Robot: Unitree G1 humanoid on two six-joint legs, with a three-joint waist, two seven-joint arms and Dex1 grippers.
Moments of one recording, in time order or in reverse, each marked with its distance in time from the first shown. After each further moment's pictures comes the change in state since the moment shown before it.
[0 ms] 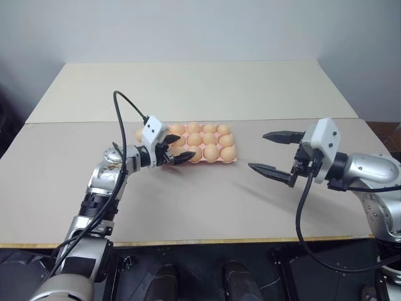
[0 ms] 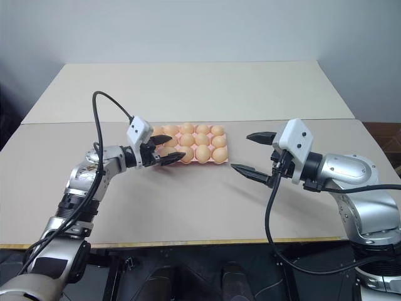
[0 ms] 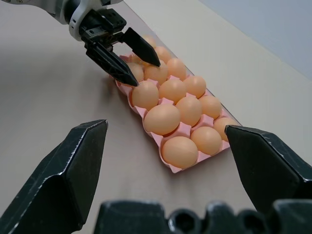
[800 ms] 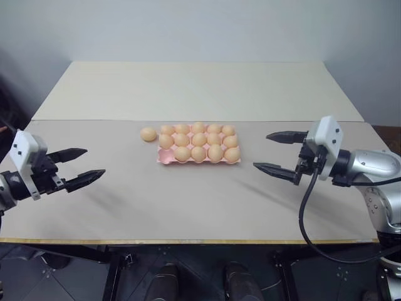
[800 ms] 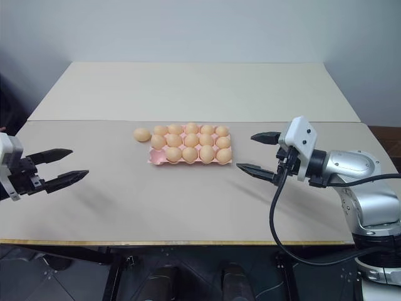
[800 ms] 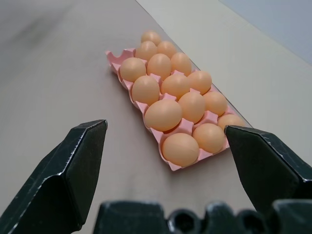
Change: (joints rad) left arm 0.586 0.481 0.575 -0.329 -0.229 0.051 -0.249; right arm -0.048 -0.016 0.011 0.128 -0.012 -0.045 0.090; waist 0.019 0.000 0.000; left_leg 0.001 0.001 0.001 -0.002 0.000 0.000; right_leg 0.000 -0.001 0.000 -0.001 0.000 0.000
